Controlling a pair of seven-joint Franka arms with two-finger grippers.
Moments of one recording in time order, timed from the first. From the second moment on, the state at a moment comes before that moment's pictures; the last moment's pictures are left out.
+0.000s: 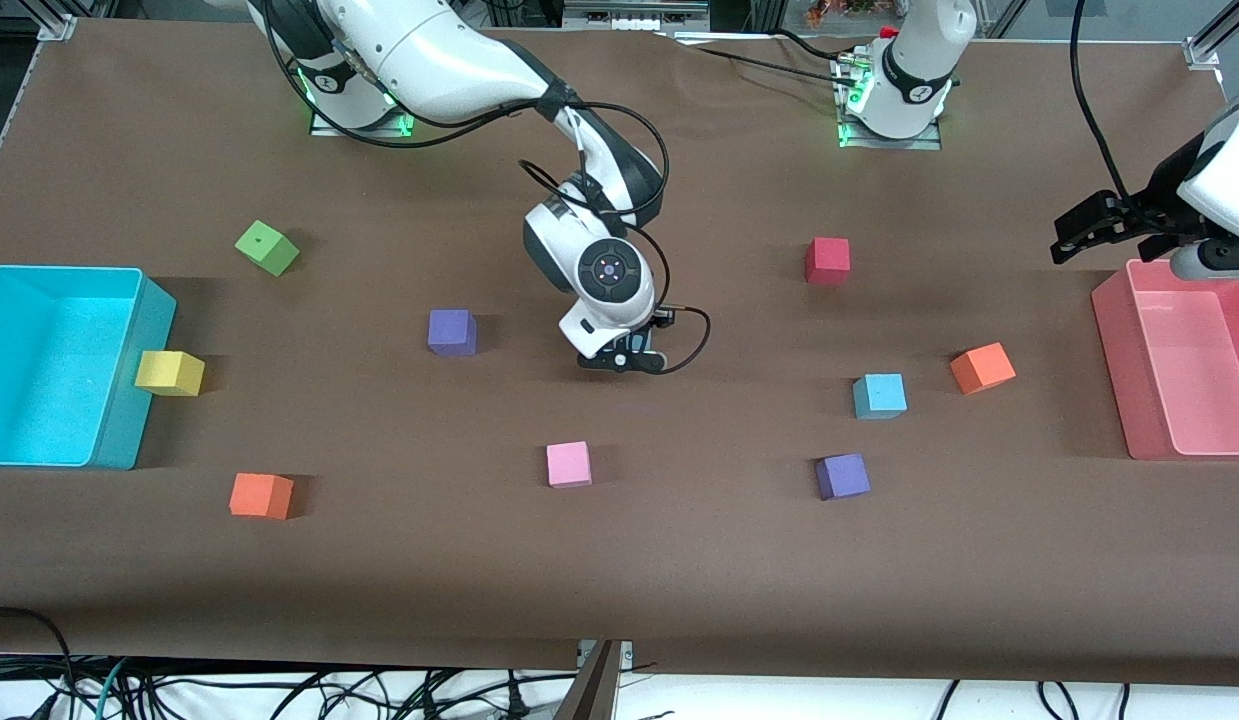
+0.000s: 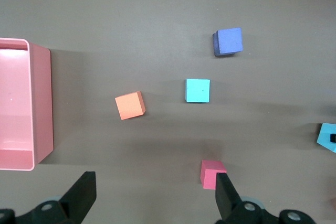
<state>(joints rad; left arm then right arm) -0.09 0.00 0.07 -1.60 -0.01 1.58 -0.09 0.73 0.91 0.07 -1.20 0.15 2.02 0.77</state>
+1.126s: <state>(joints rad) -0.09 0.04 0.07 -1.60 -0.01 1.60 -0.09 0.75 0.93 0.09 -1.19 0.15 2.13 0.76</state>
